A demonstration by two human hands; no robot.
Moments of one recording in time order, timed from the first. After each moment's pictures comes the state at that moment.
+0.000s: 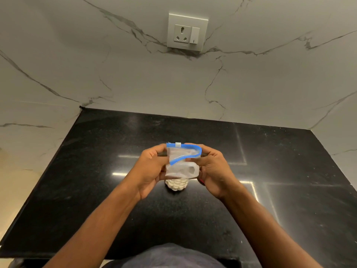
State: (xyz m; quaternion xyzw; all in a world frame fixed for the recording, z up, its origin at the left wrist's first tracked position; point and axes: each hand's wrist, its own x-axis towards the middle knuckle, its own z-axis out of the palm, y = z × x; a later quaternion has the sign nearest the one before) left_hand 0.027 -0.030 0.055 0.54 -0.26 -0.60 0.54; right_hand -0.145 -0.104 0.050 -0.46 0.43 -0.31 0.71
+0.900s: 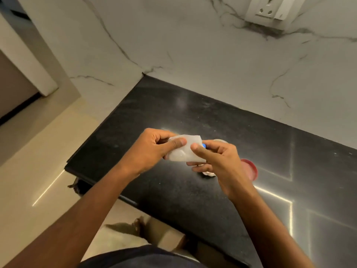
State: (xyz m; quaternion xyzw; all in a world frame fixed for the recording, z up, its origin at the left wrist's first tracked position) left_hand 0.074 0.049 0.042 0.69 -0.38 -0.36 0.50; right_hand -0.109 -0.074 0.042 -0.58 0.34 -0.17 0.72
